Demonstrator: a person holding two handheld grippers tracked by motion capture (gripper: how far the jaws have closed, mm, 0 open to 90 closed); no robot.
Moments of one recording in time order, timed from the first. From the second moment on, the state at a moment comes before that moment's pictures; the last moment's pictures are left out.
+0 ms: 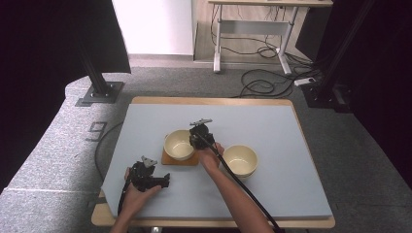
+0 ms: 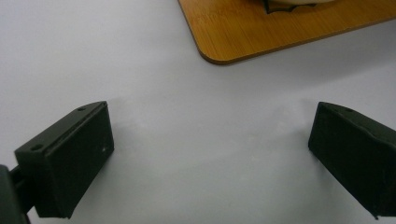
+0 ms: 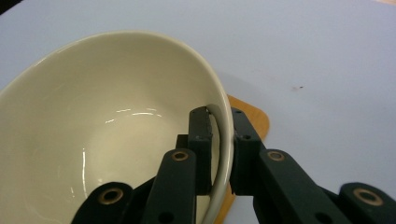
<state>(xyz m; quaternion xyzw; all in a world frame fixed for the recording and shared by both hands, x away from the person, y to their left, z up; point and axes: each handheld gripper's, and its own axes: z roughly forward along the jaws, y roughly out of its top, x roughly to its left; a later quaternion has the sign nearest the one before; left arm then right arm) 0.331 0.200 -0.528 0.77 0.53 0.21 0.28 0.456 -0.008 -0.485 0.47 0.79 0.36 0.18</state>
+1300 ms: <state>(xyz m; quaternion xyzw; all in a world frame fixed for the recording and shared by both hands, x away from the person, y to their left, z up) 0.330 0.201 -0.528 0.77 0.53 0.21 0.28 0.439 -0.020 -0.453 0.47 0.77 0.38 0.20</state>
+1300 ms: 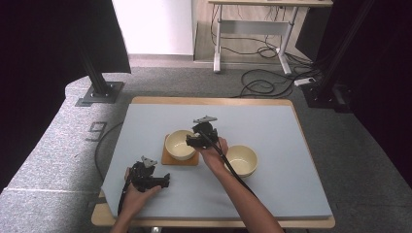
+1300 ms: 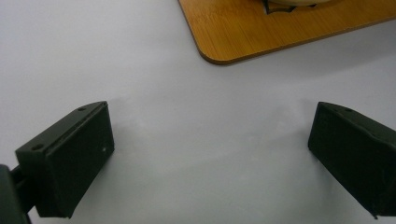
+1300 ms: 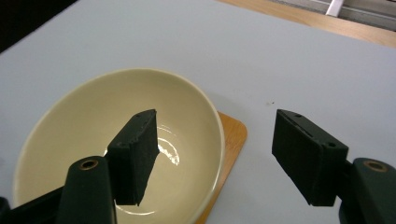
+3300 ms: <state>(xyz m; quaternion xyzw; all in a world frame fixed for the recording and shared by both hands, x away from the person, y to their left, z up) 0.331 0.200 -0.528 0.77 0.54 0.21 0.28 0.331 -0.219 -0.449 0.43 0.74 0.45 0.24</state>
